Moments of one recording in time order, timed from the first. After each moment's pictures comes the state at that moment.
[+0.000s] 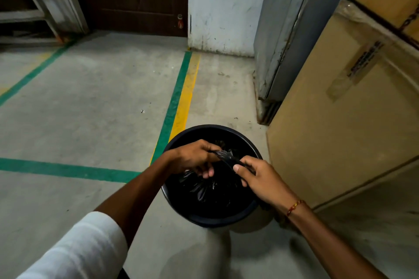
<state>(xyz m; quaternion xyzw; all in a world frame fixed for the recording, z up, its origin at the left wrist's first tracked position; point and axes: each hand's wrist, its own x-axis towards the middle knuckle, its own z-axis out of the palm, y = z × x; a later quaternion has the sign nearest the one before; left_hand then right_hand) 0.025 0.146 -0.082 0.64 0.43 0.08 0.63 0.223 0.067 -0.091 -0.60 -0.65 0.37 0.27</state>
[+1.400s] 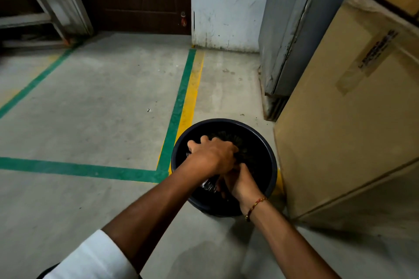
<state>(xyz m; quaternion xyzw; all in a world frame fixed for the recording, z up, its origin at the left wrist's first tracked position) 0.063 0.111 -0.026 0.77 0.58 -0.15 0.21 0.138 0.058 -0.091 -0.62 -0.27 0.62 0.39</state>
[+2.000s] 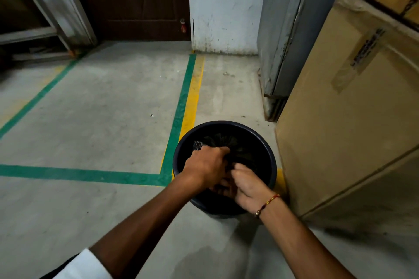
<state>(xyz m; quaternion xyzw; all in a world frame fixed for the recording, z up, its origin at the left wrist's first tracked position) 0.042 0.098 -0.052 0.80 0.57 -0.02 0.21 0.148 0.064 -0.091 -0.54 -0.22 0.71 0.40</state>
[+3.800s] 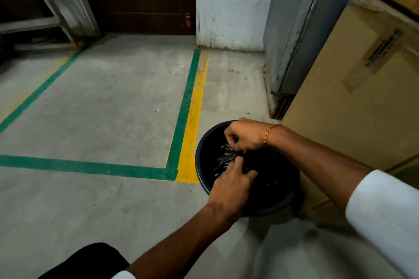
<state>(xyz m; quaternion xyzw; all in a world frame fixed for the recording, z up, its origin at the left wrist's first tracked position) 0.058 0.041 -0.095 0.85 0.49 0.08 0.14 0.161 0.156 -0.024 -0.51 -0.83 0.21 -0.10</state>
